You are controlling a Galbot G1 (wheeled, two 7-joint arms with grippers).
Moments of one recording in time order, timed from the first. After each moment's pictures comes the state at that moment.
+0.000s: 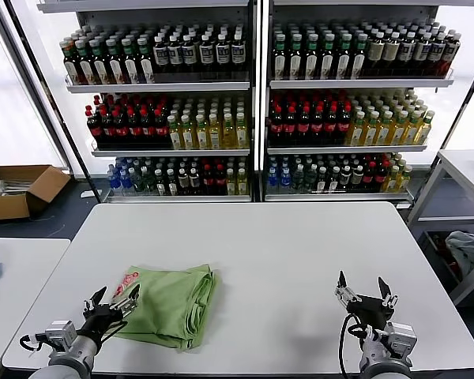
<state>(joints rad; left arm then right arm) 1.53 -1.18 -0.70 -2.01 -0.52 0.41 -0.03 -1.56 1.28 0.48 2.28 0.38 -0.41 0.46</state>
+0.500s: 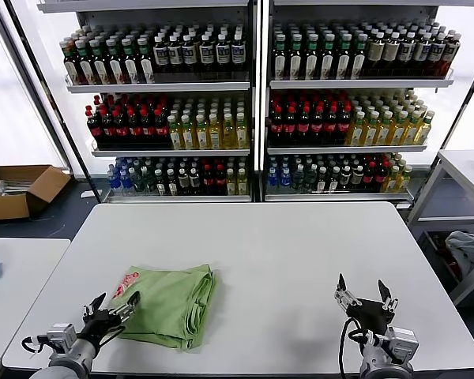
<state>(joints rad) 1.52 -1.17 -0.70 -1.94 -0.51 0.39 0.01 -1.59 1.28 0.48 2.30 0.37 -0.41 0.46</state>
